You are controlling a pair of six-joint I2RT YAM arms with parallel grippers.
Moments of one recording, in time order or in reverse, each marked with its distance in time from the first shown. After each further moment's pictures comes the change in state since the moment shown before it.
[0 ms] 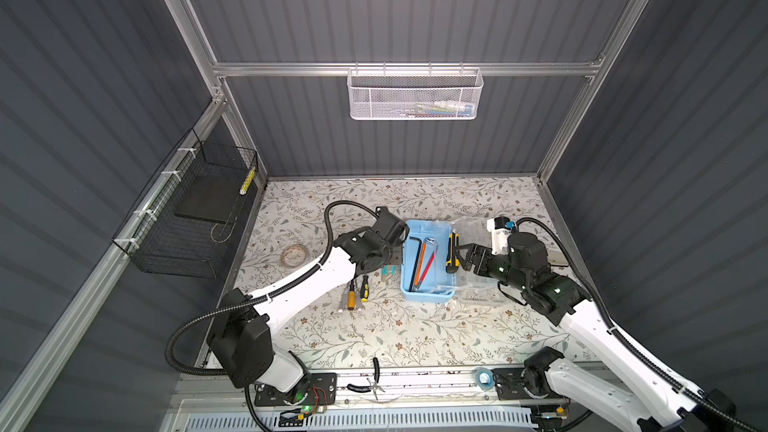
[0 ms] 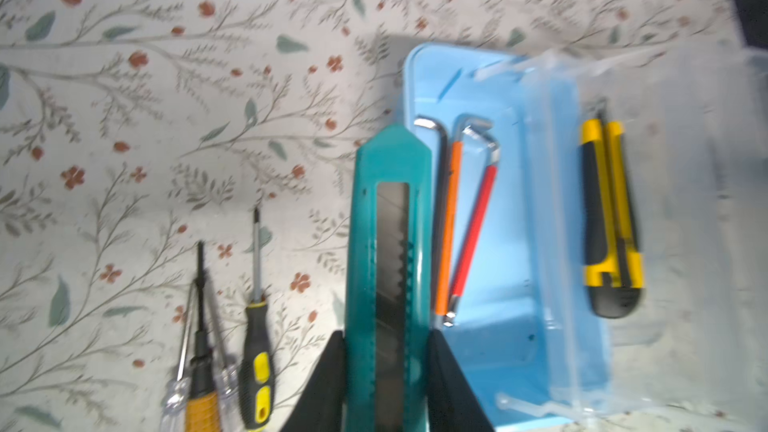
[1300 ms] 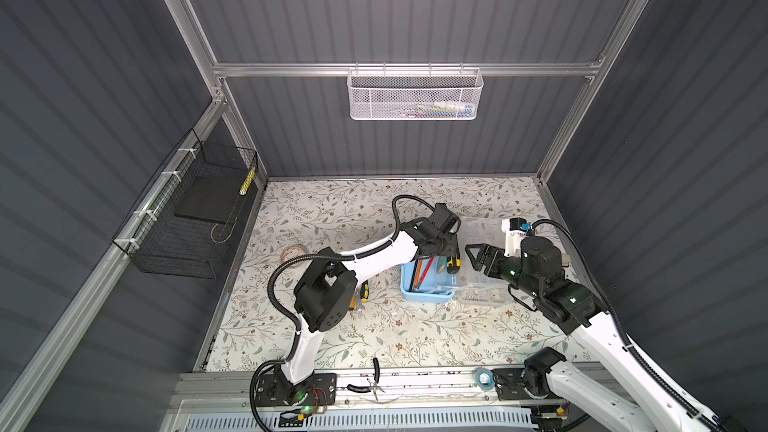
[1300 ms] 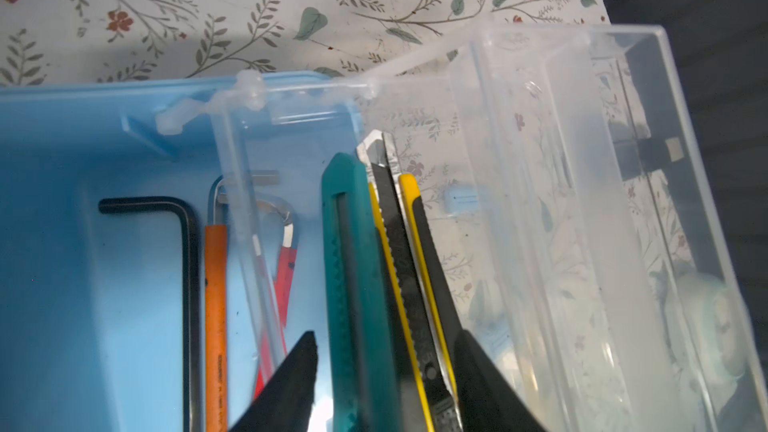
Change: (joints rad) left arm -0.087 0.544 0.393 0.193 0.175 0.013; right arm -0.031 -0.083 0.012 -0.082 0.070 -0.023
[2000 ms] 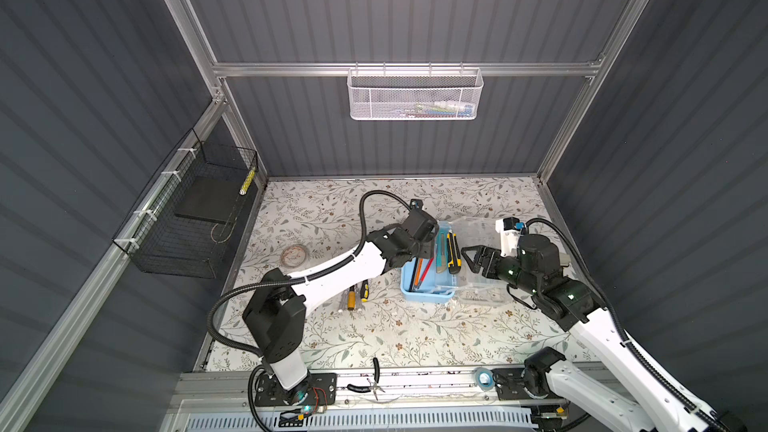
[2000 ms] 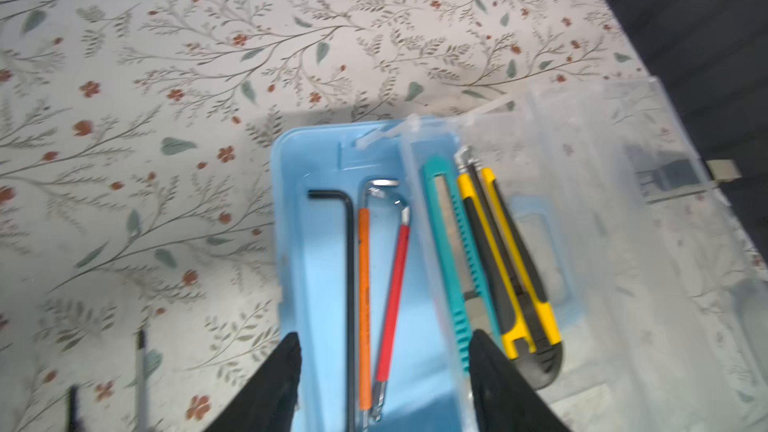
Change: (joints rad) left arm 0.029 -0.388 -0.346 -0.024 -0.248 0.092; right arm -0.004 0.031 0.016 -0.014 -0.104 -0.022
